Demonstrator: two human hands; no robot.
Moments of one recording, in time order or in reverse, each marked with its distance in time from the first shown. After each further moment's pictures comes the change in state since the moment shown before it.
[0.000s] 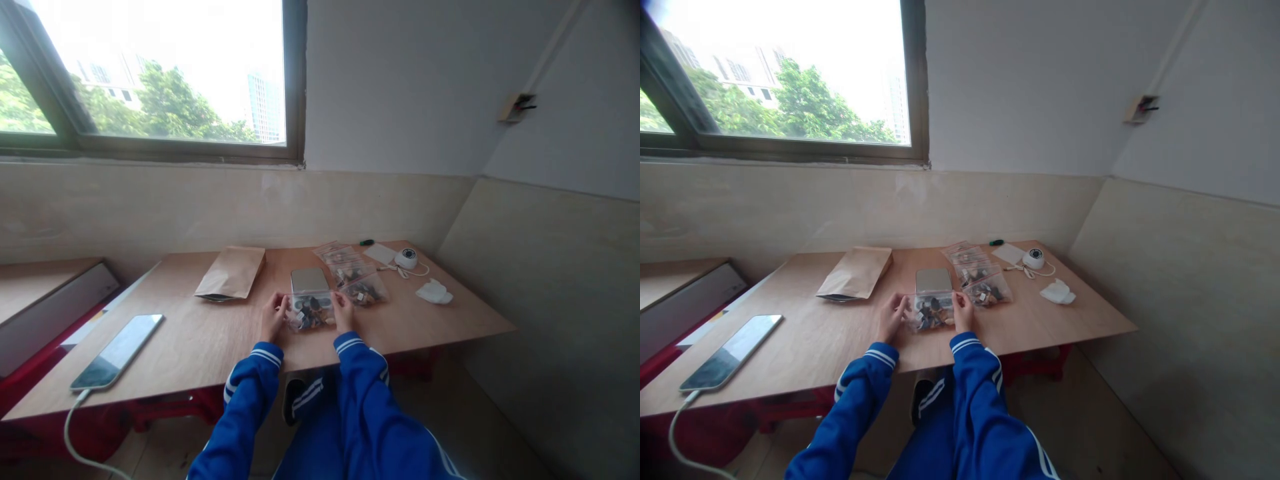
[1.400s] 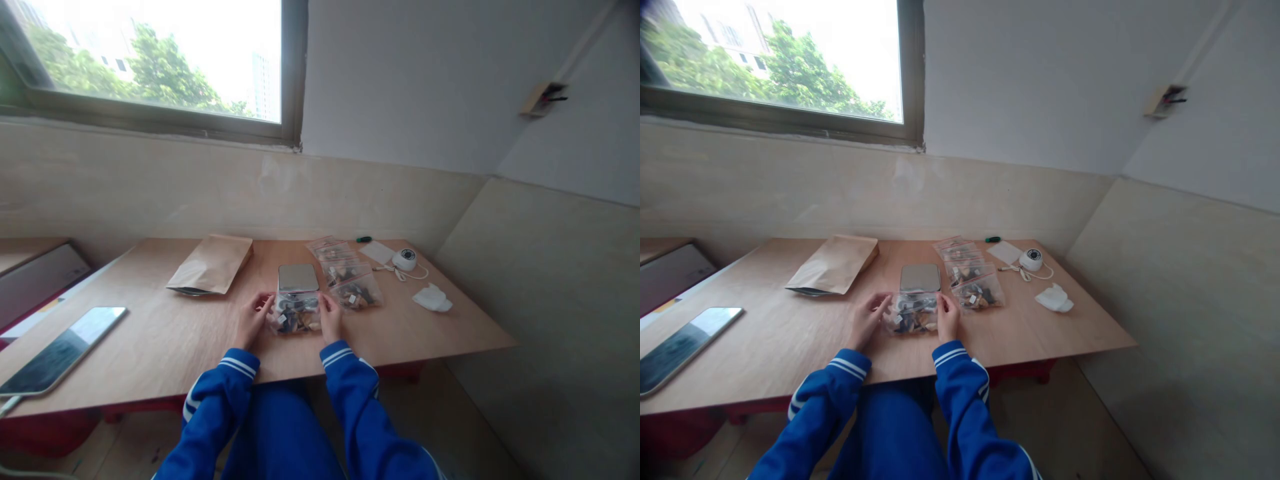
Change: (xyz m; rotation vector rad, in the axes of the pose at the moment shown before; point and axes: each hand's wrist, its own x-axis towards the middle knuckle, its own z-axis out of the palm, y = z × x) left_hand -0.001 0.001 0.002 0.070 0.021 -0.026; right_hand -0.006 -0.012 -0.002 -0.078 -0.115 0.031
